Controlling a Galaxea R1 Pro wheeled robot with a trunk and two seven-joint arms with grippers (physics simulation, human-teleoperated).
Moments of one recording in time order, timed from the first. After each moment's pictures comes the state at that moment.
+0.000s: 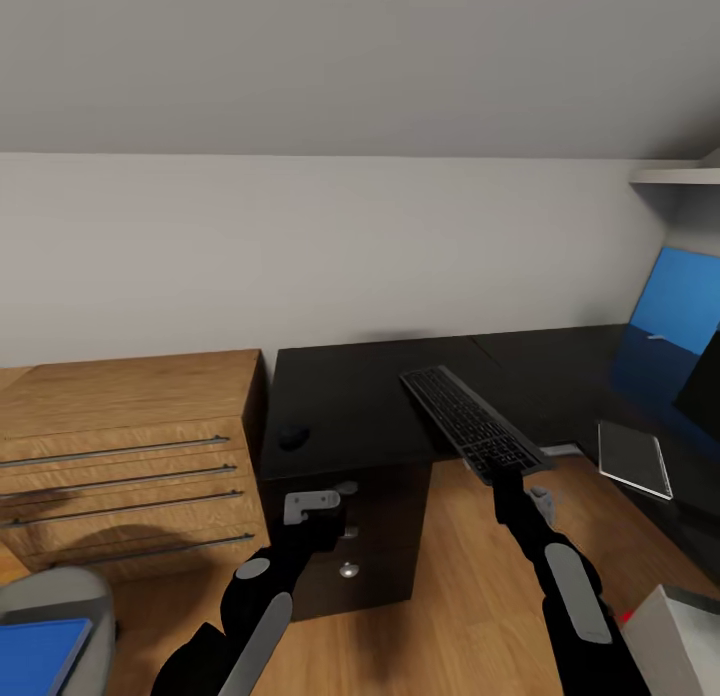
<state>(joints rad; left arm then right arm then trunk) -0.27 -0.04 -0.46 -1.48 0.45 0.51 0.44 -0.38 0.09 -0.31 -1.16 -1.18 0.28 0.02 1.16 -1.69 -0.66</state>
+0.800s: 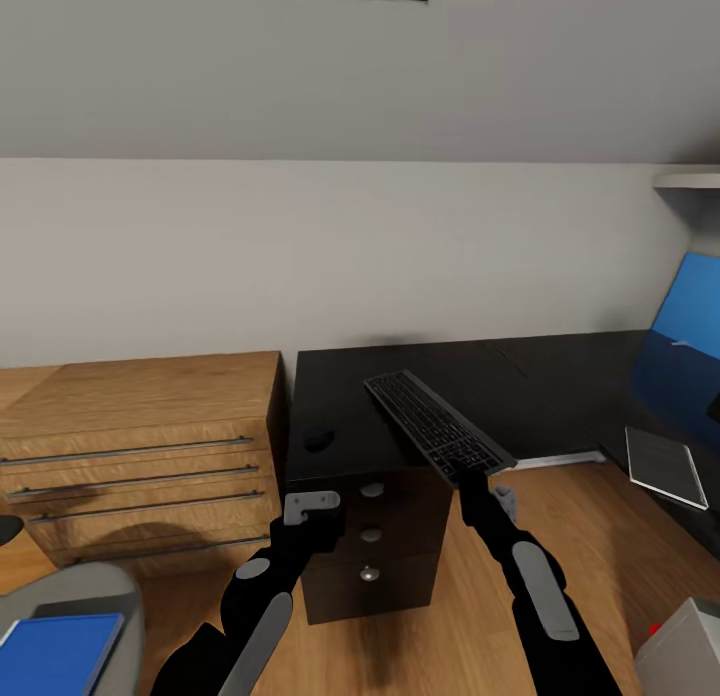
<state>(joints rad) -0.27 -0.04 -0.46 -1.48 0.45 0.51 0.44 -0.38 0.12 -0.19 -1.13 -1.20 0.28 0.02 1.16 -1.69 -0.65</state>
